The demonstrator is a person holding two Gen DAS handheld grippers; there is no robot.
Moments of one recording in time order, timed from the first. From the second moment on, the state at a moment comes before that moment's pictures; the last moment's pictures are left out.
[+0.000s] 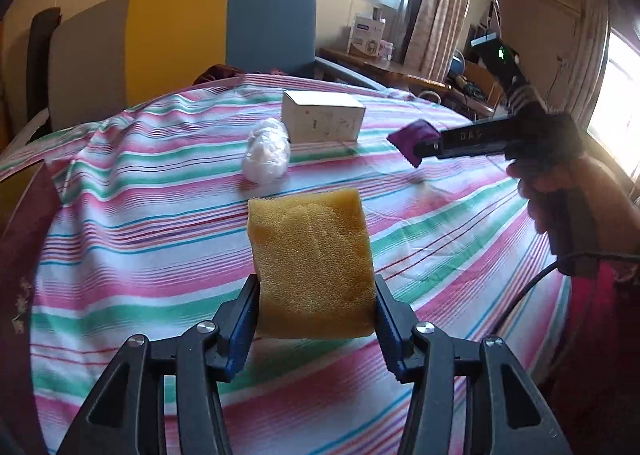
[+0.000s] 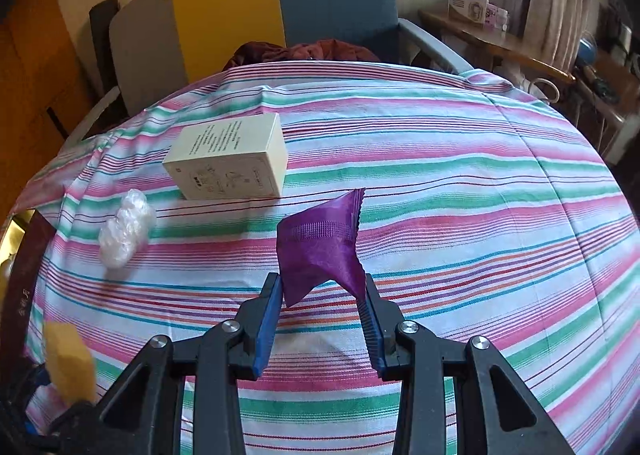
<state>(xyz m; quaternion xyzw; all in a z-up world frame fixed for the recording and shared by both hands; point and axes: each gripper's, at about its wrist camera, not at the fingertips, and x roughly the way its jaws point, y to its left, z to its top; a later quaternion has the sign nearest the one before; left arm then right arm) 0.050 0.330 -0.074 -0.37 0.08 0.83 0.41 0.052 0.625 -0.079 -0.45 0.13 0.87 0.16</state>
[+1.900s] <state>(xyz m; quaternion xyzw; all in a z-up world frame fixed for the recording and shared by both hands) -0.200 0.034 -0.053 -0.49 -0.06 0.85 0.16 0.006 0.345 -0.022 -0.39 0.07 0.92 -0.06</state>
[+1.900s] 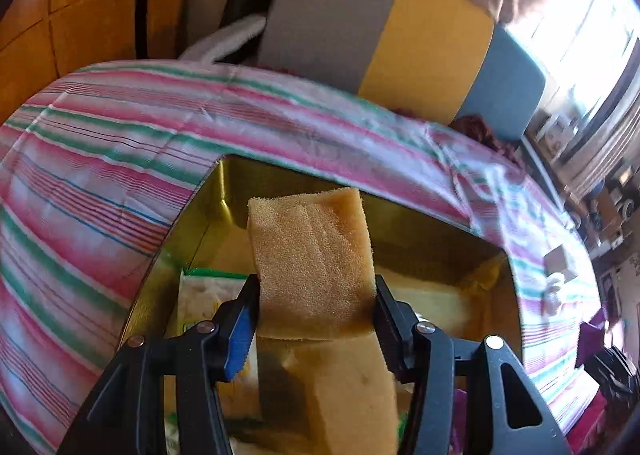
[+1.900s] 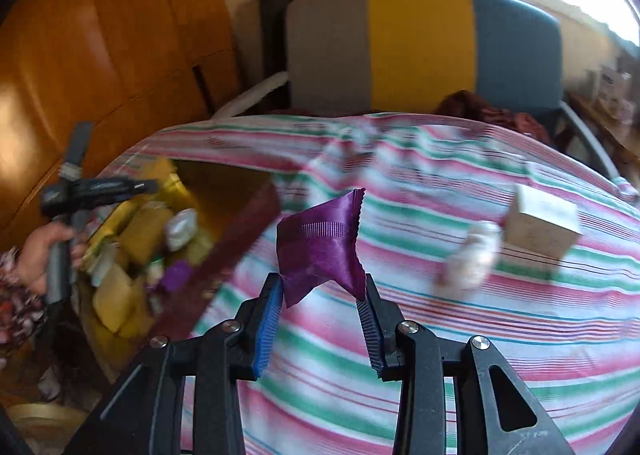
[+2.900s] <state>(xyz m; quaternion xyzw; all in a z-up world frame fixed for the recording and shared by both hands) -0.063 -0.025 -0.035 -0.36 -0.15 0.92 0.09 -0.080 0.235 -0.038 -0.43 0.08 0.88 -0.16</state>
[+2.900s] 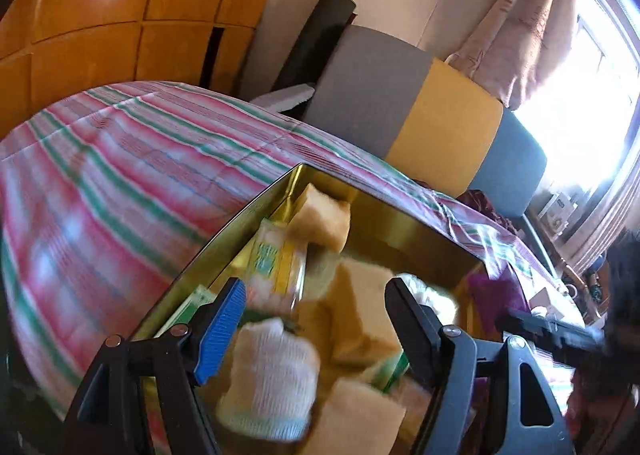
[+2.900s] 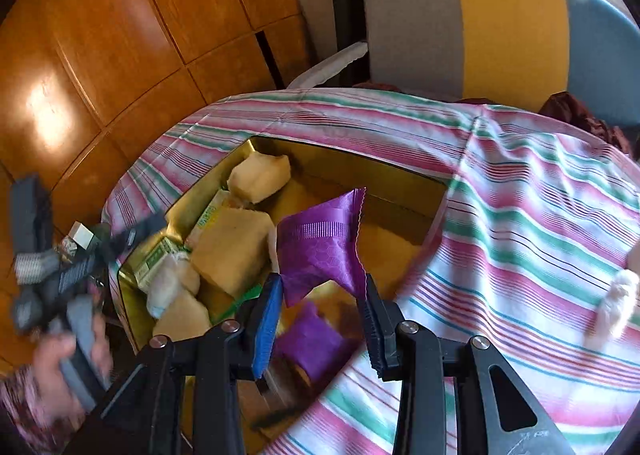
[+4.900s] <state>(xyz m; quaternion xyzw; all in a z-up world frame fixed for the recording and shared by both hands) 0.020 0.091 -0.020 -0.37 -0.05 0.89 0.24 -0.008 0.386 -0.046 -0.46 0.07 0.89 0.03</state>
